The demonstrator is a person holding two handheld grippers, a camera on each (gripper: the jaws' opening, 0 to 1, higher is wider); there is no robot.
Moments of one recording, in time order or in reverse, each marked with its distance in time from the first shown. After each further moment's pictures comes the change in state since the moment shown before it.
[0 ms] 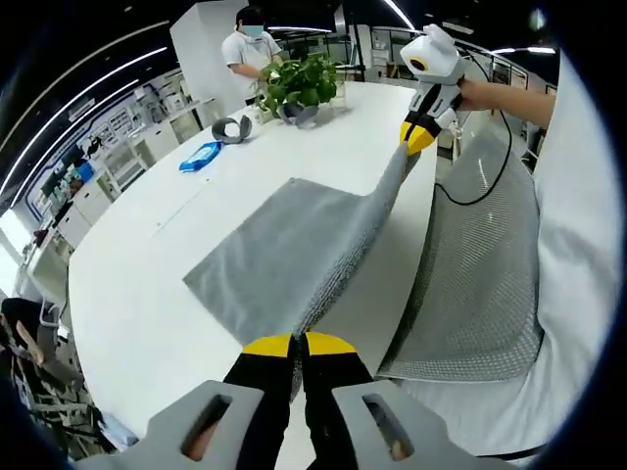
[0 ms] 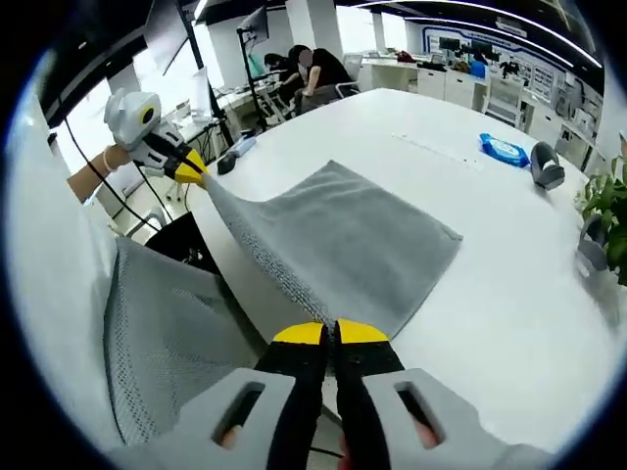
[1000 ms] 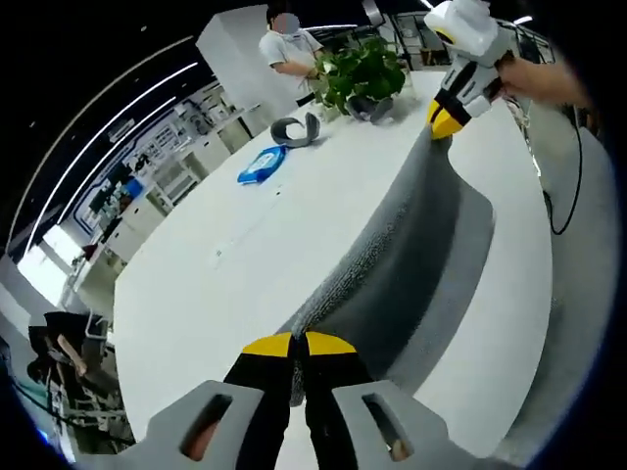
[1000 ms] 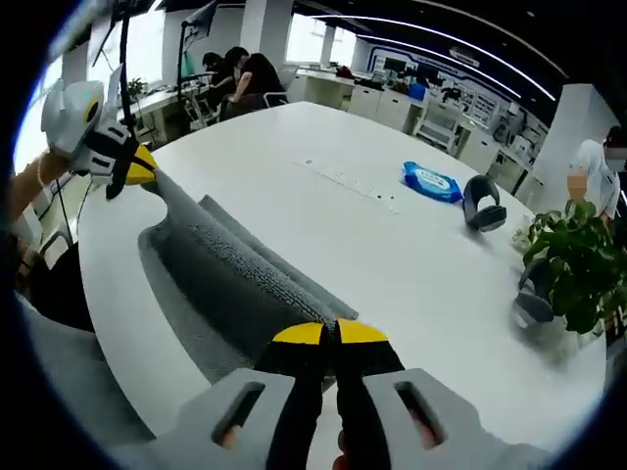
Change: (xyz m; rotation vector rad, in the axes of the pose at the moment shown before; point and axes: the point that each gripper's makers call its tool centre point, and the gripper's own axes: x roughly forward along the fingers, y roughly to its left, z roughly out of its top) left arm 0.121 0.124 0.045 -0.027 -0.028 0.247; right arm 0.082 -0.148 0.066 -0.004 -0.031 -0.377
